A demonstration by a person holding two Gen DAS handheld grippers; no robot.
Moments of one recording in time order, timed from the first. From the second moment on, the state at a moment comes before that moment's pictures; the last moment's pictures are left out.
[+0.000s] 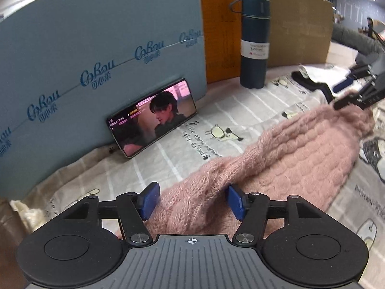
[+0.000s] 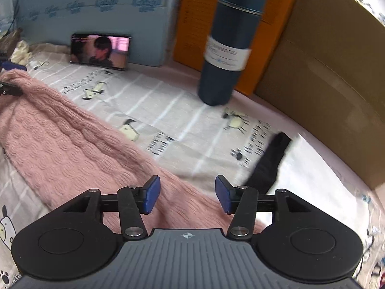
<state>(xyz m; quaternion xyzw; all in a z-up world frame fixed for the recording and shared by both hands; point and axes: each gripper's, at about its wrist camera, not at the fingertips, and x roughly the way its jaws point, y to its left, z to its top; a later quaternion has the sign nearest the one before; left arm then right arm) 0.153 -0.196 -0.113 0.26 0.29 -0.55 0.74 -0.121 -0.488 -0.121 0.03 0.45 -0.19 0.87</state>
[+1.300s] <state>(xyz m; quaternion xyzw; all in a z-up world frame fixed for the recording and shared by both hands) 0.042 -0.201 -0.131 0.18 0.31 -0.49 0.79 -0.280 -0.469 -0.129 0.43 0.13 -0.38 0.81</state>
